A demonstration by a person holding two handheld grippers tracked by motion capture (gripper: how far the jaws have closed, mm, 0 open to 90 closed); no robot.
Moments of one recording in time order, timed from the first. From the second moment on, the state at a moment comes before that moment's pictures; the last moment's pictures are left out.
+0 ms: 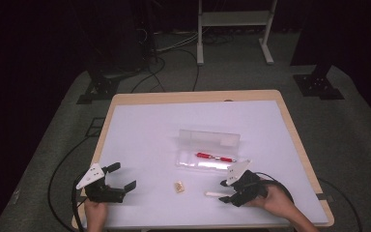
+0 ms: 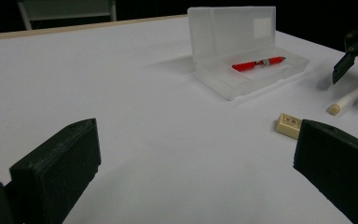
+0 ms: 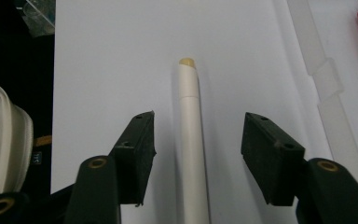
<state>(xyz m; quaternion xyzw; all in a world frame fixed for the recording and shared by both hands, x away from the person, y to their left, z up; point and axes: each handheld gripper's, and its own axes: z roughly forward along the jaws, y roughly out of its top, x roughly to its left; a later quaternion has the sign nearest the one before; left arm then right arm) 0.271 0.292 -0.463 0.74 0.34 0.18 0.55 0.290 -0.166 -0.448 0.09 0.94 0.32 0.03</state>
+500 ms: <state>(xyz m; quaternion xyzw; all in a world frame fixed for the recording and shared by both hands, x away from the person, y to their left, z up) 0.271 0.292 -0.463 0.74 0.33 0.18 0.55 0.288 -0.169 -0.451 0.08 0.95 0.30 0.03</state>
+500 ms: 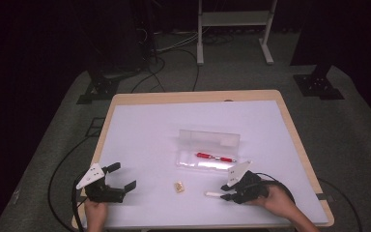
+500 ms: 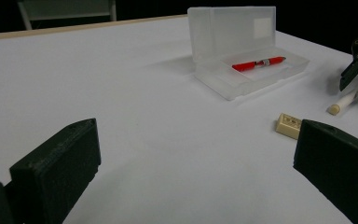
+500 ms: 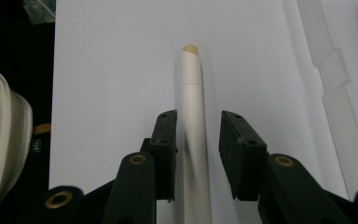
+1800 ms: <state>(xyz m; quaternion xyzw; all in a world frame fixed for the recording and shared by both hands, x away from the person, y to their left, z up) 0.271 0.292 -0.463 0.74 0.34 0.18 0.55 0.298 -0.171 -0.423 0.07 0.94 0.32 0.06</state>
